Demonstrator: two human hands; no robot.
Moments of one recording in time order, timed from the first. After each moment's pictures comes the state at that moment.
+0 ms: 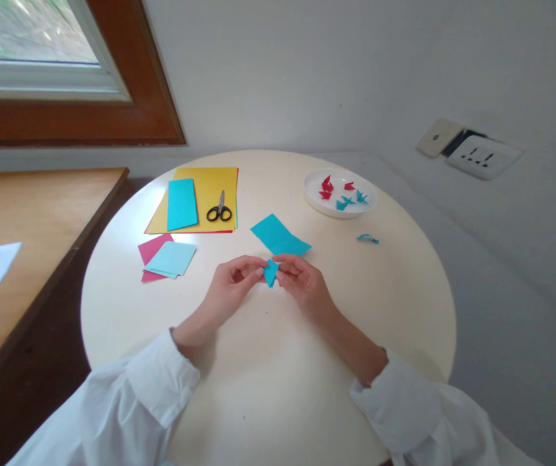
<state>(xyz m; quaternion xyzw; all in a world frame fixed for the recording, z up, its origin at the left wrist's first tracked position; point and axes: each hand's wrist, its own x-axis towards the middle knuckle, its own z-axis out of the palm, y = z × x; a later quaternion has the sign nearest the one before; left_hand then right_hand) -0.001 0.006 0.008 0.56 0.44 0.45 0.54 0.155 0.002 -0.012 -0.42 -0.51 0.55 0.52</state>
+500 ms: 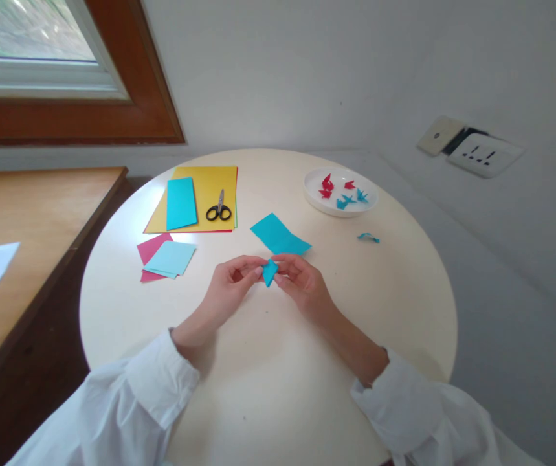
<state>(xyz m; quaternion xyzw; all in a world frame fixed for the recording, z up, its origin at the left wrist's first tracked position) -0.001 0.007 0.004 0.56 0.45 0.46 0.53 0.153 0.001 -0.009 -0.41 -0.51 0.56 0.52</state>
